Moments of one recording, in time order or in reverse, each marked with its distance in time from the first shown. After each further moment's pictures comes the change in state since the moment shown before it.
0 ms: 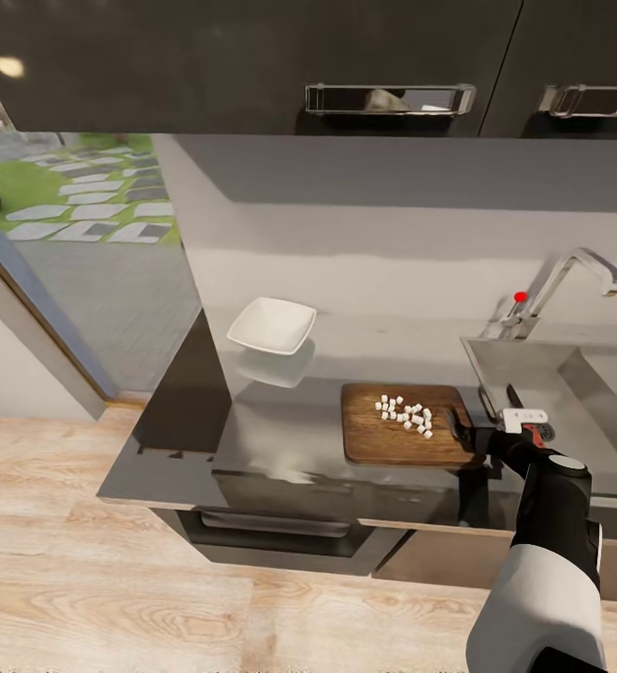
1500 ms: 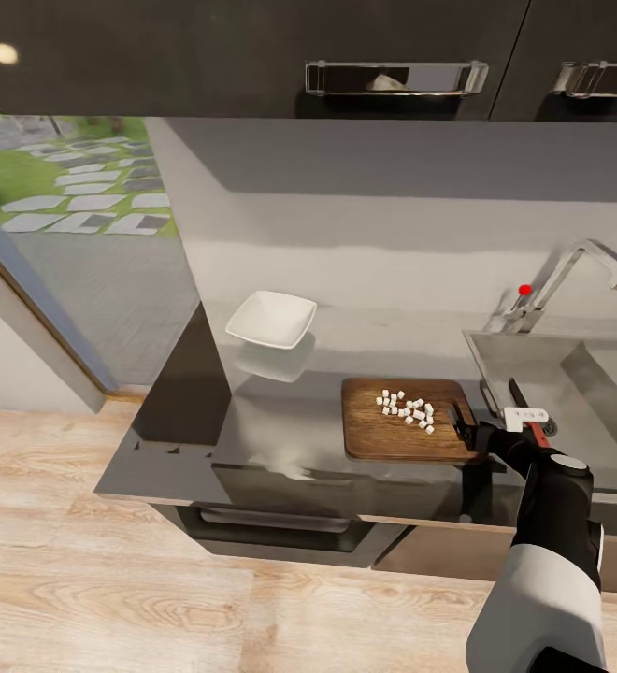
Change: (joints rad) left arm 0.000 0.000 0.000 0.000 0.000 -0.001 0.000; right arm -0.001 0.000 0.001 -0.007 -0.021 0.005 0.003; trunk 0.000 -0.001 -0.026
